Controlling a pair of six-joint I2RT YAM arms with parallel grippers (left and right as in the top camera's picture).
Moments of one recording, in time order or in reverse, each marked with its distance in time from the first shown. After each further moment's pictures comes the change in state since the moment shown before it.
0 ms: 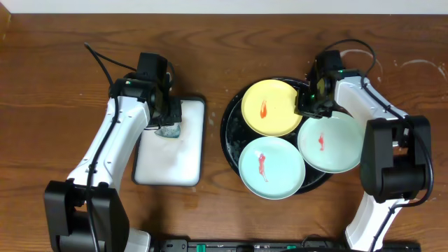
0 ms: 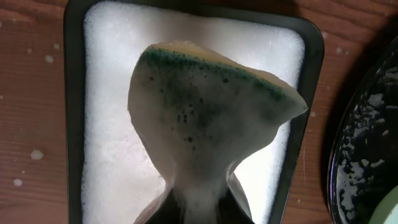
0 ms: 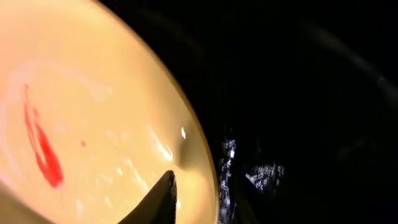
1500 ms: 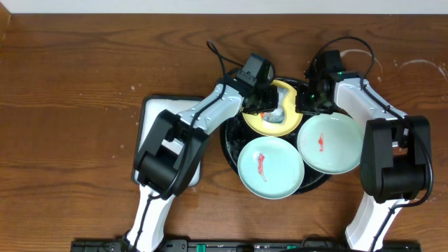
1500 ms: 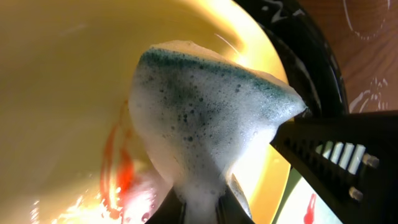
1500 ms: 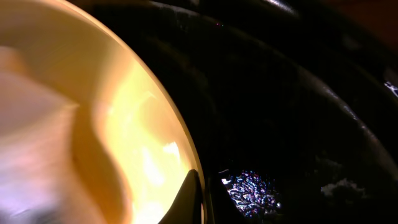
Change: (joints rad) left arm -0.444 0.575 0.323 0.548 0.375 -0.418; right arm 0.000 0.000 -0.022 0.052 0.033 -0.071
